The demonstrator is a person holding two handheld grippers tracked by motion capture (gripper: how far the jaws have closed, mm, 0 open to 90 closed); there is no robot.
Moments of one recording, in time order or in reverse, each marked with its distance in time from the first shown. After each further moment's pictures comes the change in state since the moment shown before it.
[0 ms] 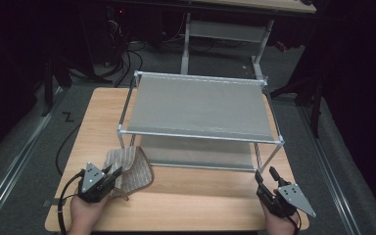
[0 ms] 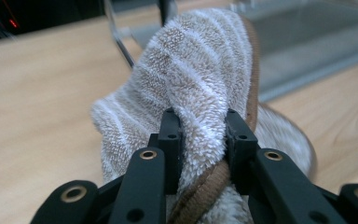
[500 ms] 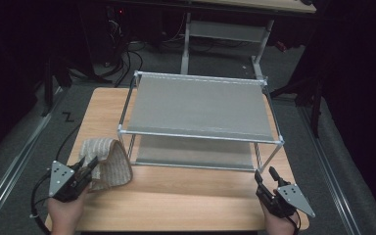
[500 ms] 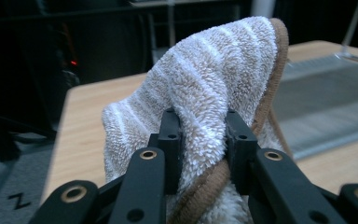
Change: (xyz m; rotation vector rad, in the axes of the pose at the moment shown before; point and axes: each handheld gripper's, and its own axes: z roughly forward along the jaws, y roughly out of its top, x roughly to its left) left arm 0.036 0.012 -0.038 -0.135 0.142 -0.049; right arm 0.001 0.000 0.000 0.000 0.000 -0.007
